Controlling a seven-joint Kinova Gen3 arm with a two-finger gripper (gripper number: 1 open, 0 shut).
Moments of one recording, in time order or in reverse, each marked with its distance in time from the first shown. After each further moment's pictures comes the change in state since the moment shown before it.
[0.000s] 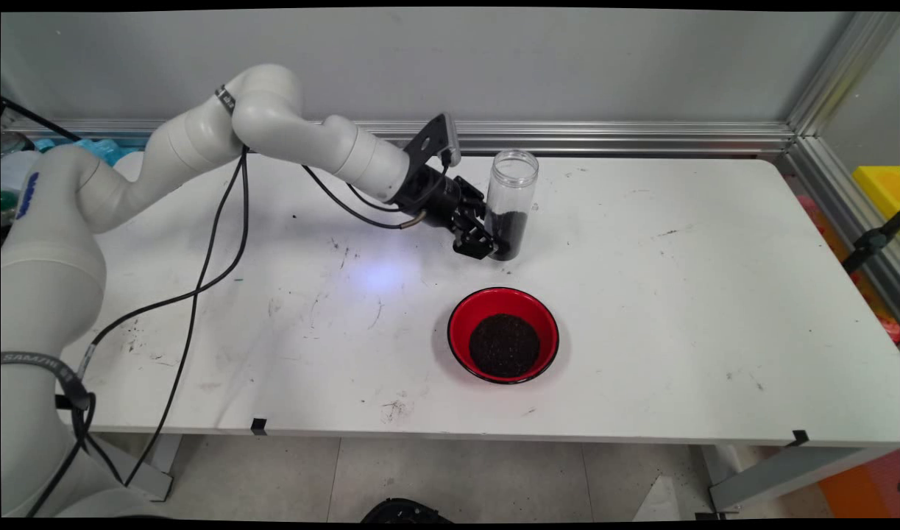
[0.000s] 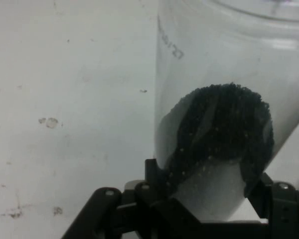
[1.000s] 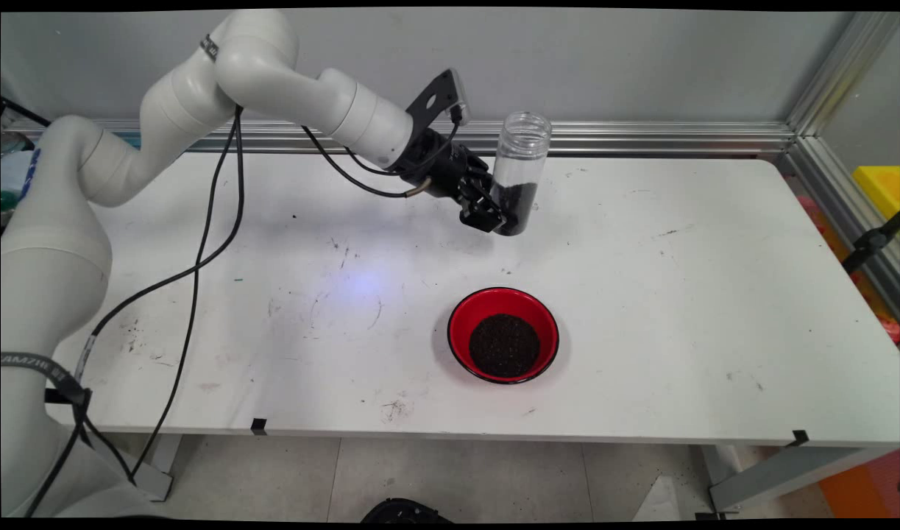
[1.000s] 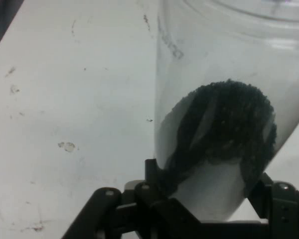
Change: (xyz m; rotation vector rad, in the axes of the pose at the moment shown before) arm 0.054 0.007 -0.035 0.032 -0.022 -0.028
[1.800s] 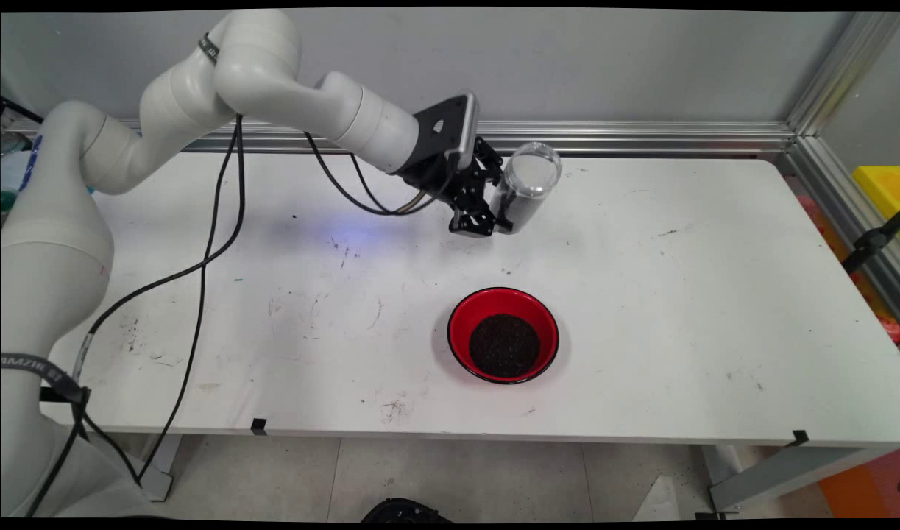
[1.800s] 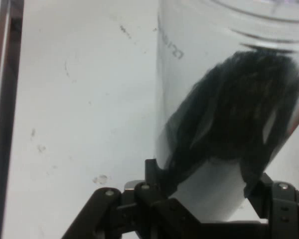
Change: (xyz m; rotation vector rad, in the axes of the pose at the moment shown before) arm 0.011 0.021 -0.002 0.059 -0.043 0.470
